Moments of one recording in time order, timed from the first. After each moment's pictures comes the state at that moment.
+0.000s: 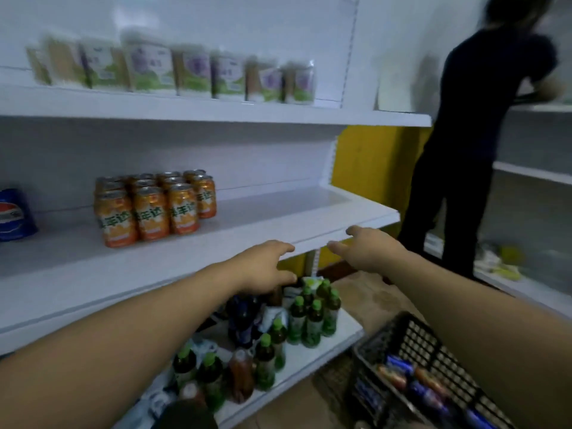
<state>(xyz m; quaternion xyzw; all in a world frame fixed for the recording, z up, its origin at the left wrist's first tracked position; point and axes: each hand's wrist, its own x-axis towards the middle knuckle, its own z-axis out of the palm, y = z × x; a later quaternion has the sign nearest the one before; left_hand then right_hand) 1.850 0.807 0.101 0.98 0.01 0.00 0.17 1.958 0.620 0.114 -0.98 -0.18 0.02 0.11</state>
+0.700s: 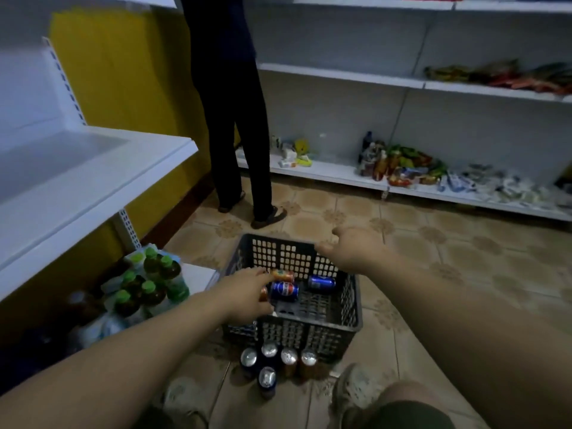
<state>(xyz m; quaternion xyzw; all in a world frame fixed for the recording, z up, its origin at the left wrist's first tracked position) 1.975 0.580 -0.047 0.92 -0.33 -0.21 0.04 1.939 0.358 -0.010 -0.97 0.20 0.08 0.14</state>
